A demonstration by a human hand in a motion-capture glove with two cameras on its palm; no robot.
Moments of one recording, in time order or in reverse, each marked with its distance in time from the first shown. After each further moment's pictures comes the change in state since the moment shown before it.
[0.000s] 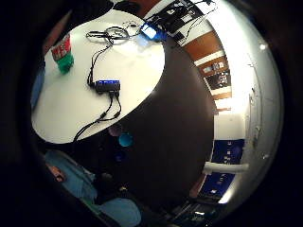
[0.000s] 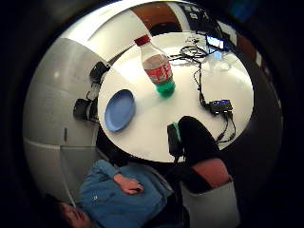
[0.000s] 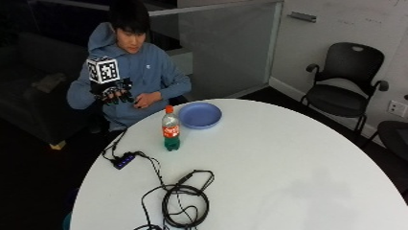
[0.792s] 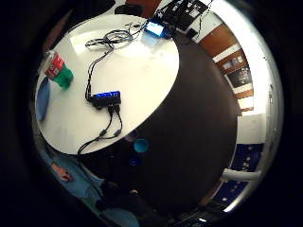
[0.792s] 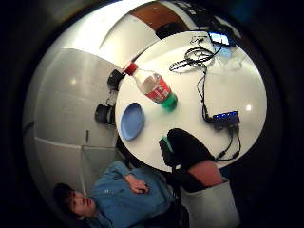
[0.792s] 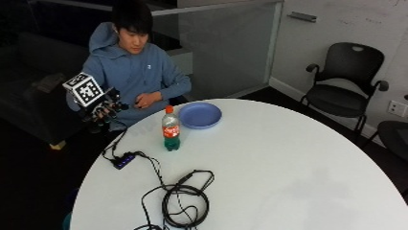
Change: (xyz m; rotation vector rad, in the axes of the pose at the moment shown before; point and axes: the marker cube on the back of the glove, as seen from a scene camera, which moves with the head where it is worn) arm 0.070 -0.050 0.034 0.045 -0.337 0.002
